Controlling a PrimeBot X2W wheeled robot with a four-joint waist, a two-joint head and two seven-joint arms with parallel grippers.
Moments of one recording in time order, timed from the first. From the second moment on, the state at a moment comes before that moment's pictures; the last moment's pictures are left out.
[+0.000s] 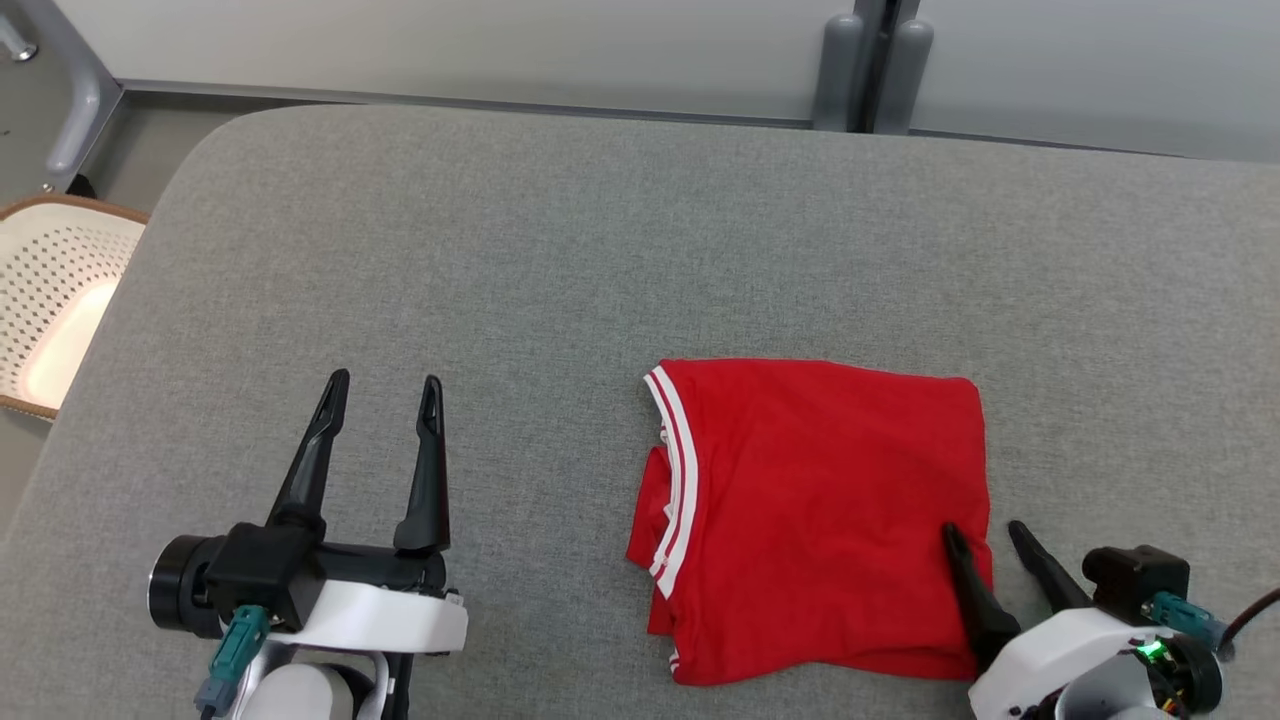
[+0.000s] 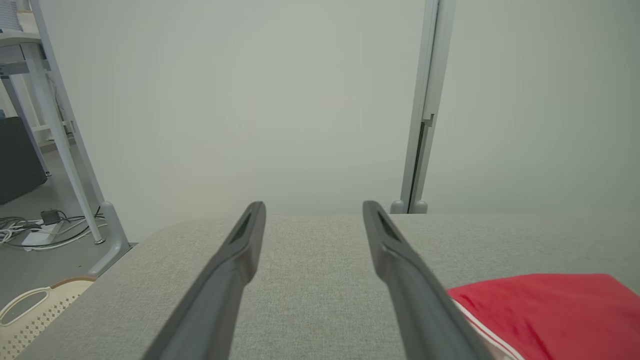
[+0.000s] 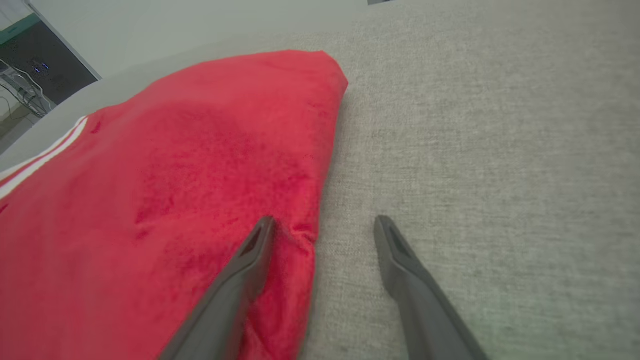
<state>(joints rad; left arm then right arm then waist) -0.10 0.11 -0.21 0.02 -0.22 0.09 -0.26 -0.09 -0.14 0.17 0.39 0.37 0.13 -0.03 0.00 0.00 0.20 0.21</state>
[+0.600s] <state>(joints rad) -0.13 0.11 -0.16 -0.02 -0.16 0.05 -0.26 -0.18 -0.19 0.31 0.40 0.39 0.13 -0.05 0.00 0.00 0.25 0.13</state>
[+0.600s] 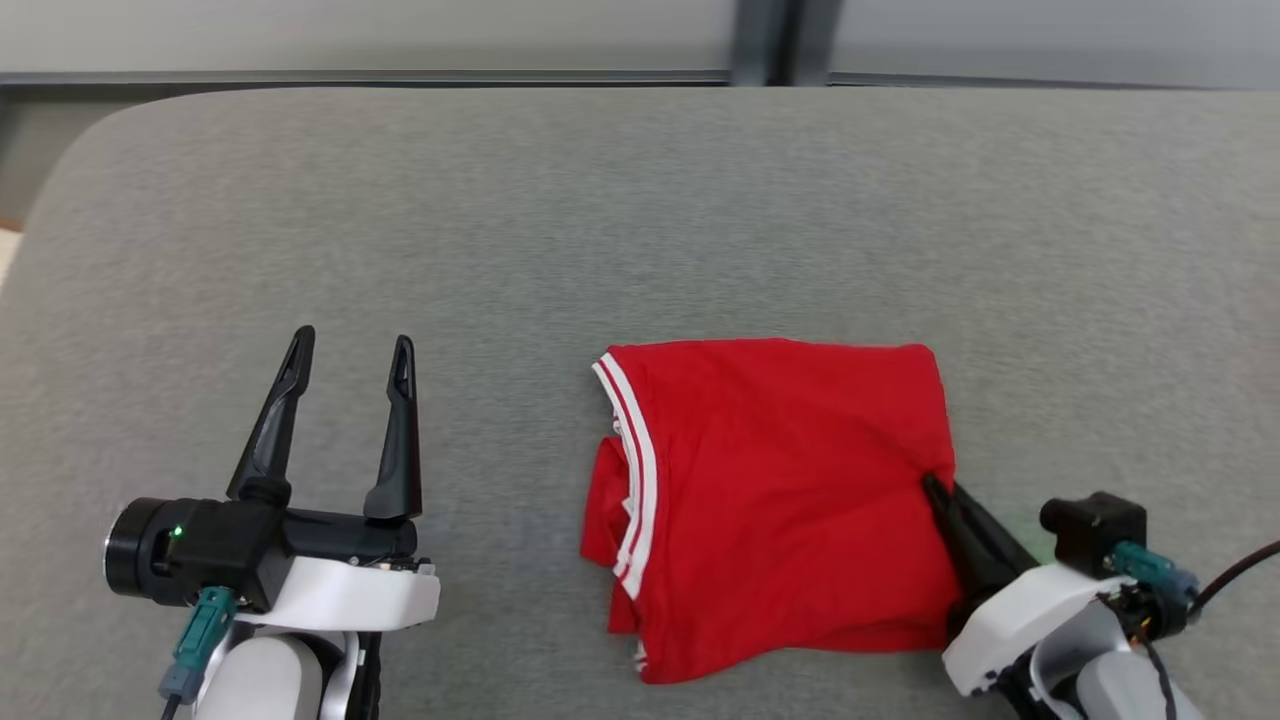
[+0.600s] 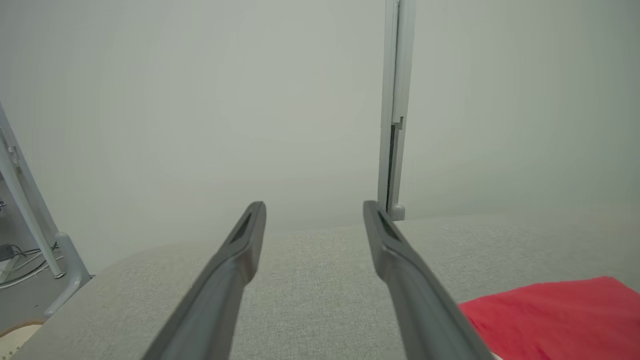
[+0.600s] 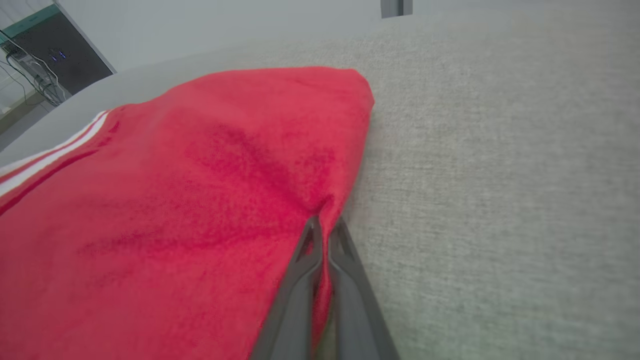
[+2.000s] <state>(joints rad) -0.51 0.25 -0.25 -0.19 -0.03 -0.06 -0.15 -0.81 -0.66 -0.01 0.81 0.61 0.13 -0.15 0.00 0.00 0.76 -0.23</state>
